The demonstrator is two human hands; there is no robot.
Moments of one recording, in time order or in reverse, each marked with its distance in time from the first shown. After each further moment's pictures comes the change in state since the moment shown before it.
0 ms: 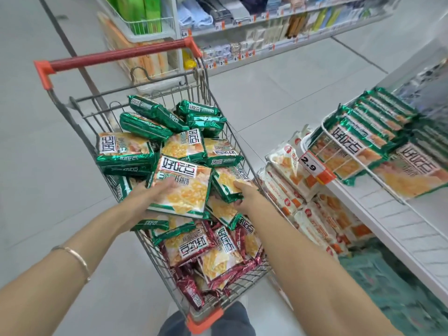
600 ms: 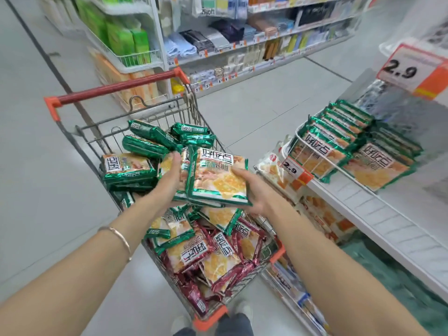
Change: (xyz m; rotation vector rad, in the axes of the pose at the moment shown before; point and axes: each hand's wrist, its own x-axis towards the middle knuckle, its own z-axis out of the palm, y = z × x) left_hand -0.047 0.072 0.056 0.087 -0.019 0.120; right_hand -0.118 -0.025 -0.017 -0.239 -0.525 -0.249
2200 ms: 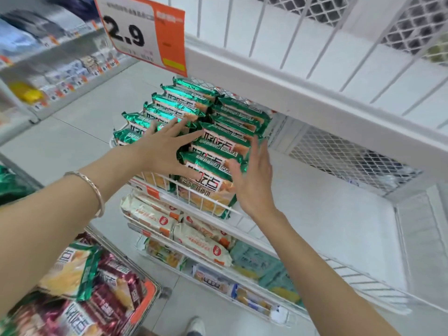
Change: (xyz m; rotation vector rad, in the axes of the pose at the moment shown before) left_hand 0.117 0.166 0.375 1.639 -0.334 0.902; right_hand -0.155 -0.059 -0.311 -0.913 1.068 -0.611
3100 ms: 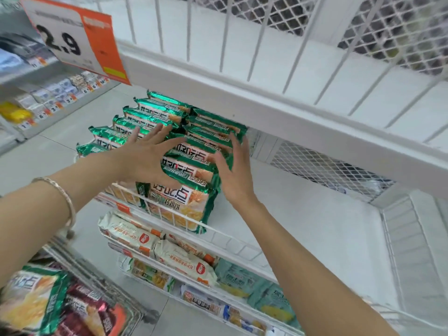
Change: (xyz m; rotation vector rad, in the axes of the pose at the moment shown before) left_hand 0.017 0.026 -0.014 0.067 -0.006 -0.020; right_hand 0.051 0.031 -0.005 0.250 0.030 0.013
